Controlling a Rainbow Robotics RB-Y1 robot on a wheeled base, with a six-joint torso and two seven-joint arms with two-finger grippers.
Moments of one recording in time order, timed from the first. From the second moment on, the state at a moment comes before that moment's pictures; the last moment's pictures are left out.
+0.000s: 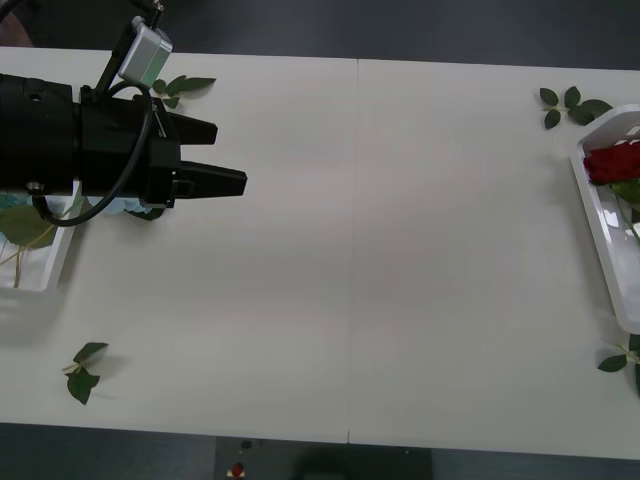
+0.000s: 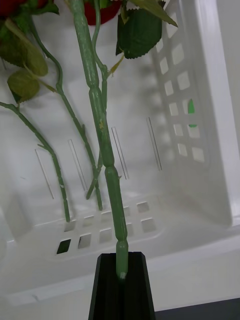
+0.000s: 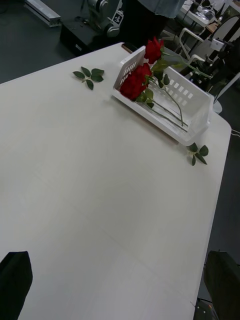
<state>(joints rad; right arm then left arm) -0.18 -1.09 -0.46 -1.15 -1.04 1.41 1.88 -0.43 1.05 -0.19 -2.06 1.76 0.94 -1.97</state>
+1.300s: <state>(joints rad) -0.17 -1.09 -0.48 -1.24 -1.62 1.52 2.58 -0.43 1.05 -0.19 -2.06 1.77 0.94 -1.97</state>
